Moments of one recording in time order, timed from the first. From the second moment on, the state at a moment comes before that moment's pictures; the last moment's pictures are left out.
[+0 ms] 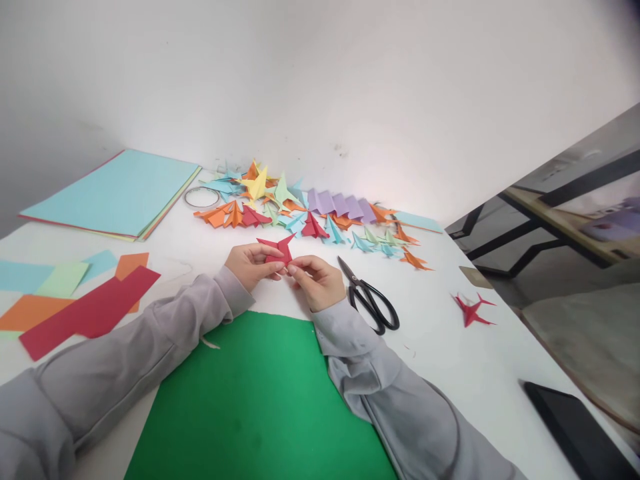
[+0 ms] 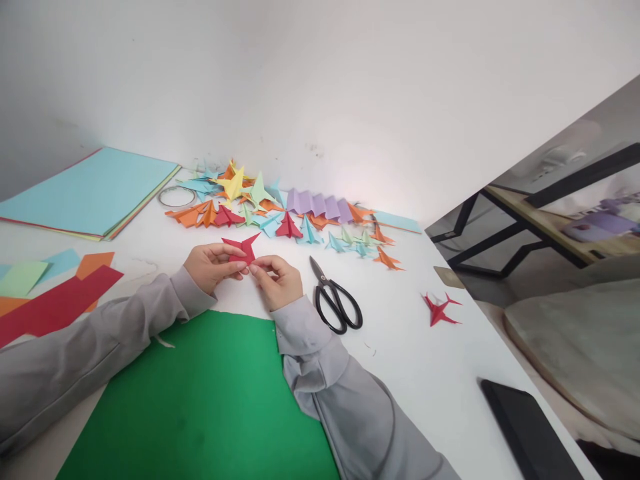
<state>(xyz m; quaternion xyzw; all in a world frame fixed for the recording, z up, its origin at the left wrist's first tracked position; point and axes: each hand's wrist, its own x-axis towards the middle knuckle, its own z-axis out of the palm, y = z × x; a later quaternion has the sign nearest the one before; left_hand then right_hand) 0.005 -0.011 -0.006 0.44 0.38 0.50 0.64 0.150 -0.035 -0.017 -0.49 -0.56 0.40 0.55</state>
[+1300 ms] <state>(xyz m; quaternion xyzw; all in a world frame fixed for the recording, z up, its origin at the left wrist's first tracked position) 0.005 -0.012 -0.002 0.49 0.39 0.50 0.60 0.152 -0.034 -0.019 -0.47 -0.53 0.41 0.57</state>
